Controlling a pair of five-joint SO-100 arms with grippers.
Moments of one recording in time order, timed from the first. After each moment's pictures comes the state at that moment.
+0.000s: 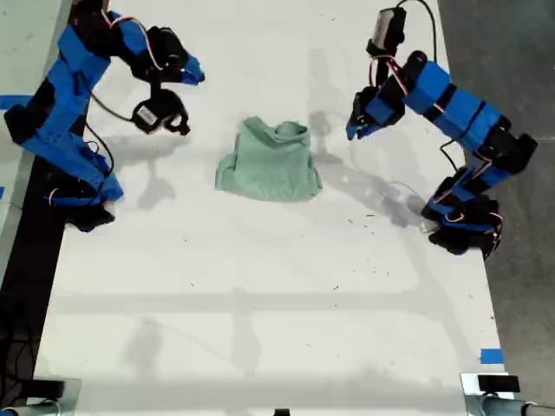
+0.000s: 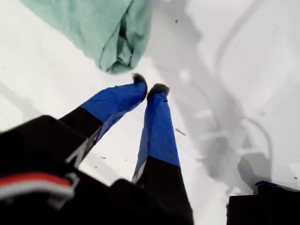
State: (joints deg) arm 0 -35.9 122.7 77.6 91.0 17.2; arm 1 34.3 116.6 84.6 98.6 -31.9
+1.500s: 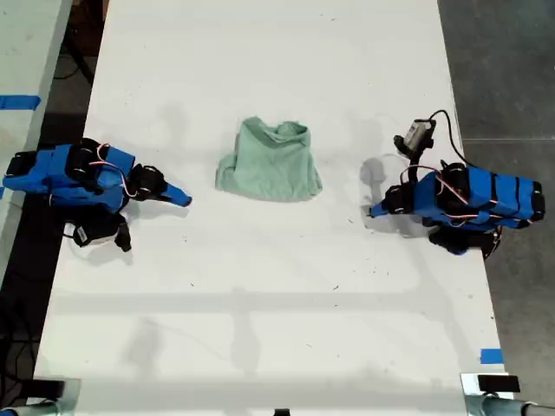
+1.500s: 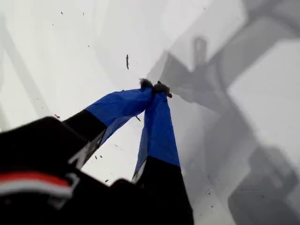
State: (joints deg) arm 0 -4.3 206.1 182.3 61.0 4.1; arm 1 10.6 200.6 173.8 80.9 -17.0
